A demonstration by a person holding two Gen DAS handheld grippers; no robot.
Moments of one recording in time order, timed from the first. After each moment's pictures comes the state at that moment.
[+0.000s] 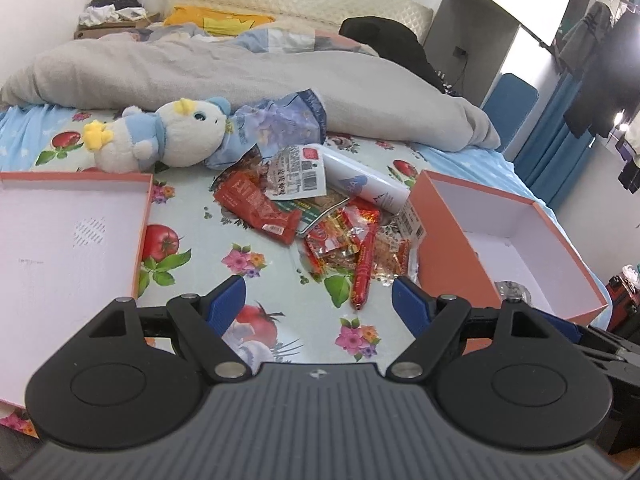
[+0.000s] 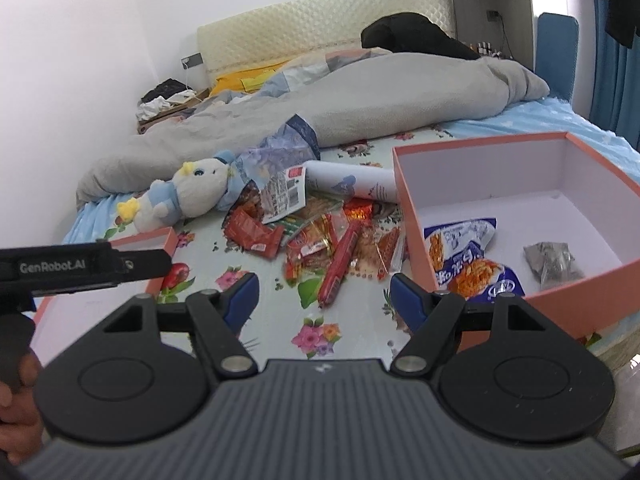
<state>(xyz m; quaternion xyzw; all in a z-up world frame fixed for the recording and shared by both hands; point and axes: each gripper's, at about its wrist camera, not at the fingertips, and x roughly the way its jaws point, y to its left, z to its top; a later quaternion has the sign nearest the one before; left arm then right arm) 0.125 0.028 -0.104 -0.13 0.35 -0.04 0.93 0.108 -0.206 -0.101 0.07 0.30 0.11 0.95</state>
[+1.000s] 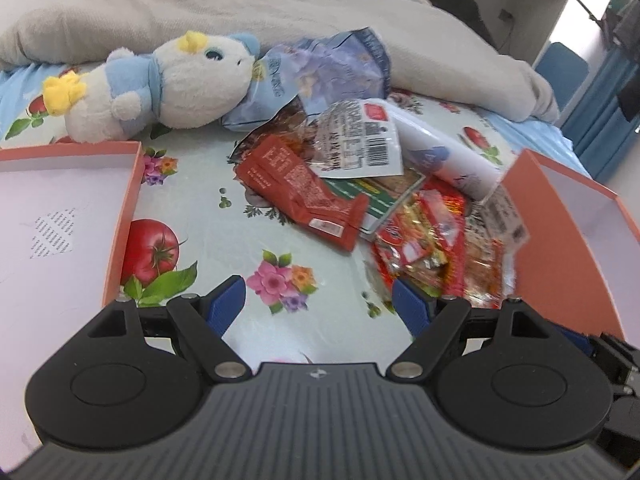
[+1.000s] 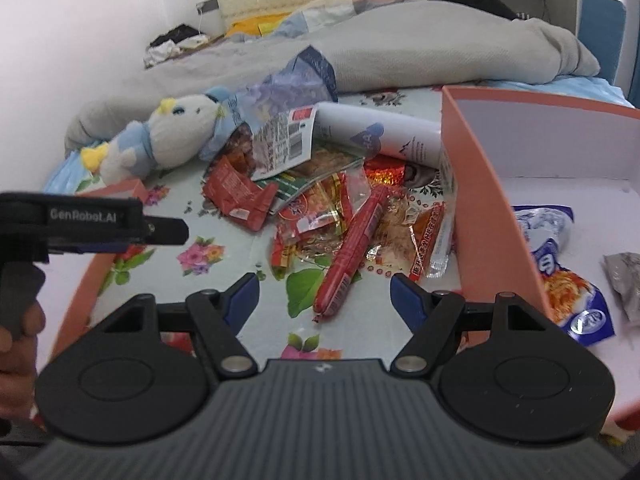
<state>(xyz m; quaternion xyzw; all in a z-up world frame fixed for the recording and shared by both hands) 0.268 0.056 -0.196 -0.13 0.42 0.00 0.90 0.225 -0.173 -0.182 0.03 0.36 0.15 0.92</state>
